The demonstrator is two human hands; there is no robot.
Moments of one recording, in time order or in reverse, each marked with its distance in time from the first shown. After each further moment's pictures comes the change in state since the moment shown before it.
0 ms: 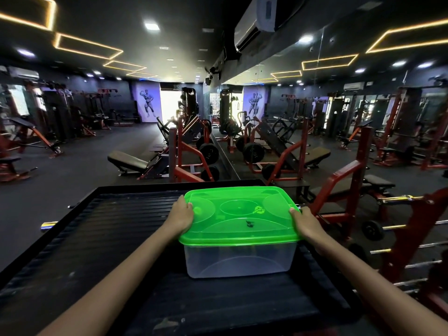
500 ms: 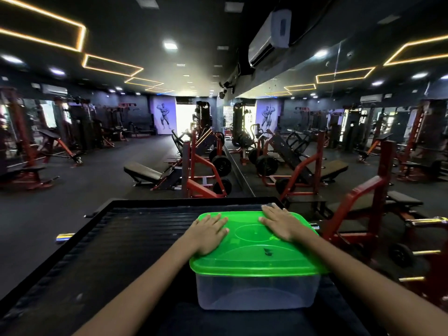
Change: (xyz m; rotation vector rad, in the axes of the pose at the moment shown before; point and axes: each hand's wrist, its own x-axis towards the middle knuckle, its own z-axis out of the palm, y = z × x) left_hand 0.014 0.012 0.004 0.710 -0.338 0.369; right_hand 0.058 -0.066 0.042 -0.704 -0.277 -0.573
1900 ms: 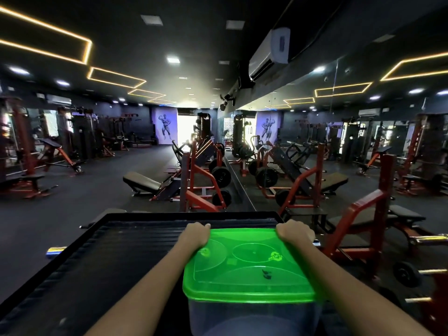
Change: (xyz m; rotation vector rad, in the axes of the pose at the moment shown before) left_hand 0.053 -0.021 -0.010 -0.284 0.136 -0.454; right_hand 0.031 0.023 -0.001 0.042 0.132 0.664
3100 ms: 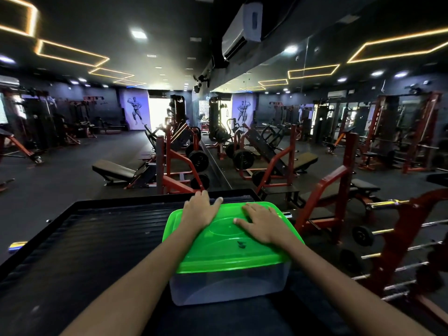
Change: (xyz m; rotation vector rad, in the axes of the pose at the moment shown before) left_hand -0.003 0.050 0.031 -0.073 0.253 0.334; right_hand -0.073 0.017 0.002 -0.098 -0.041 -0.584
